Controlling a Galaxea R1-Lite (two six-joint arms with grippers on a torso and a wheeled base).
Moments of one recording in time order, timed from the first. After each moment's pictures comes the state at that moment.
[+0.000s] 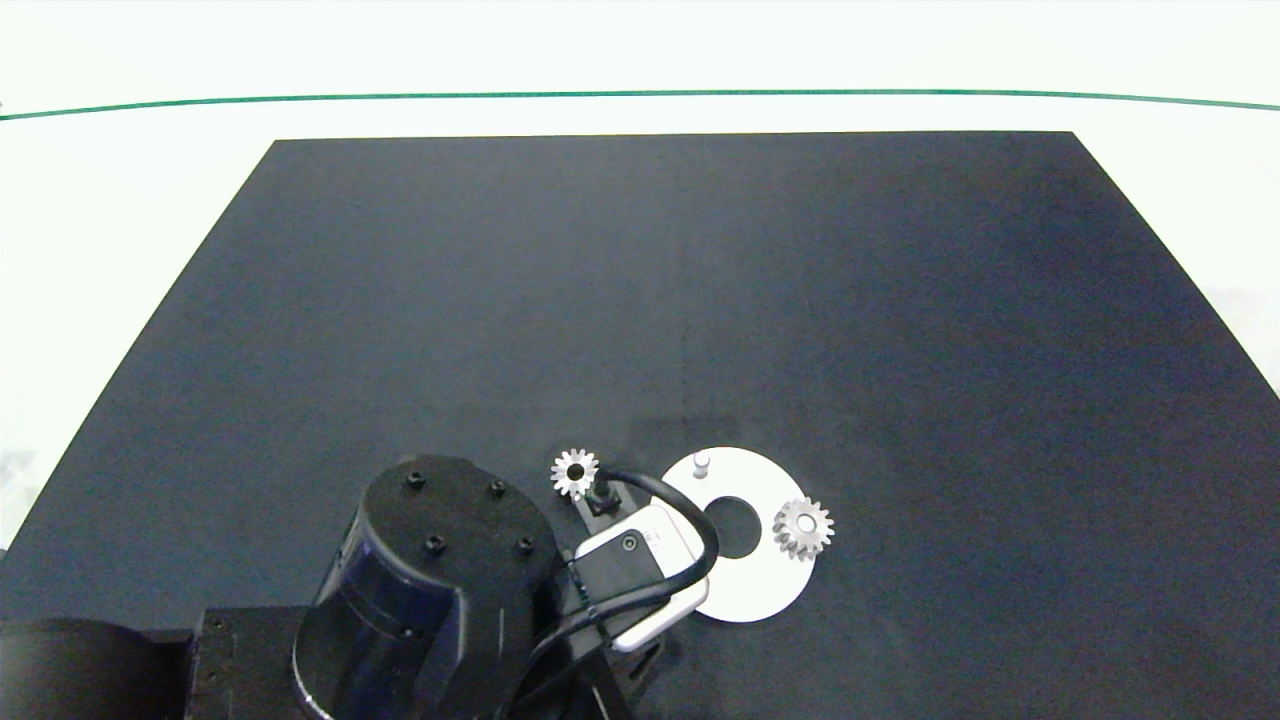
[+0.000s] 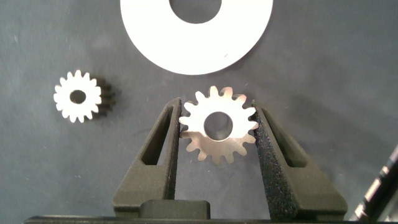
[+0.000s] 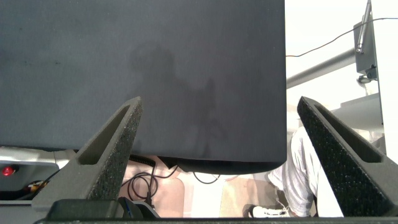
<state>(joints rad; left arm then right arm) -1.02 1.54 -0.73 -0.22 0.26 0.35 0.35 0.06 -0.58 0.73 -0.50 -0.25</state>
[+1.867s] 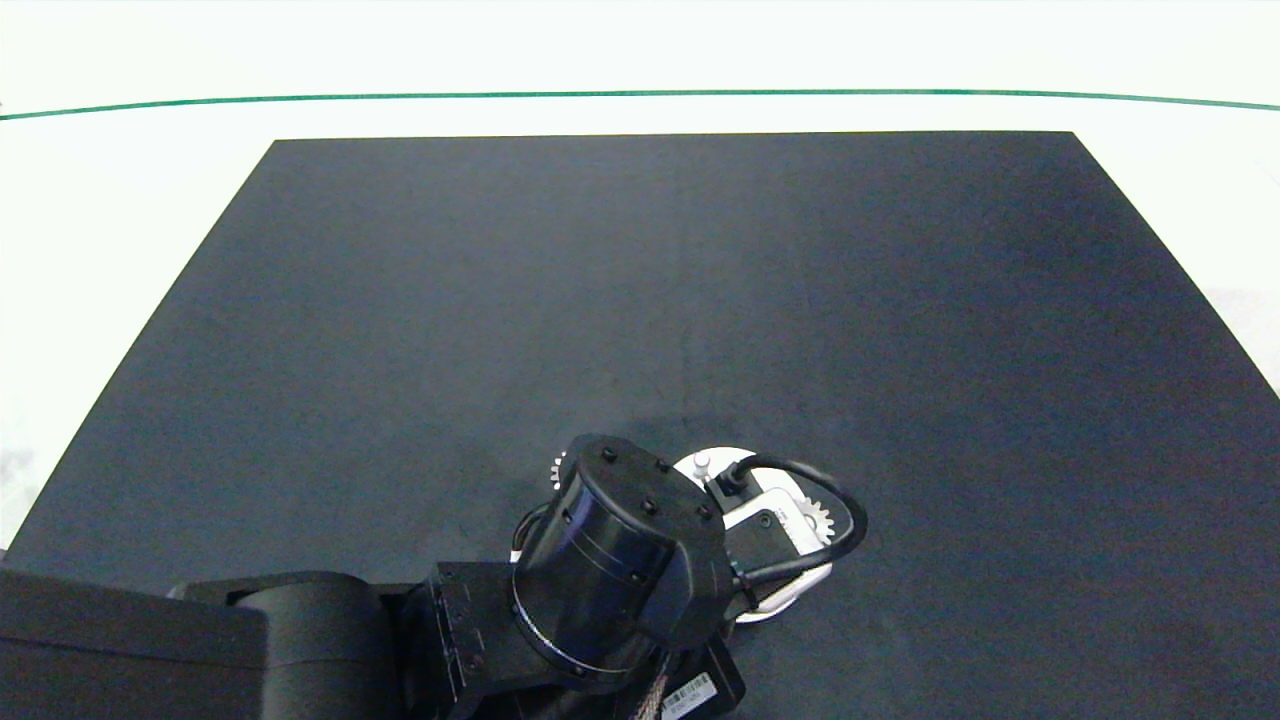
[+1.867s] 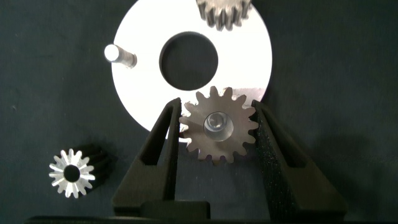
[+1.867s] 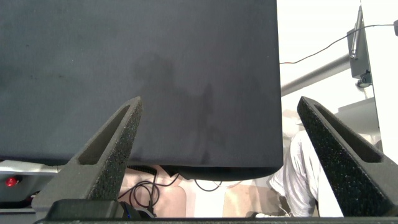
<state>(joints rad) -1.06 1.74 -0.91 -0.25 0.33 0.41 0.35 0.06 -0.62 0.73 -0.50 -0.25</state>
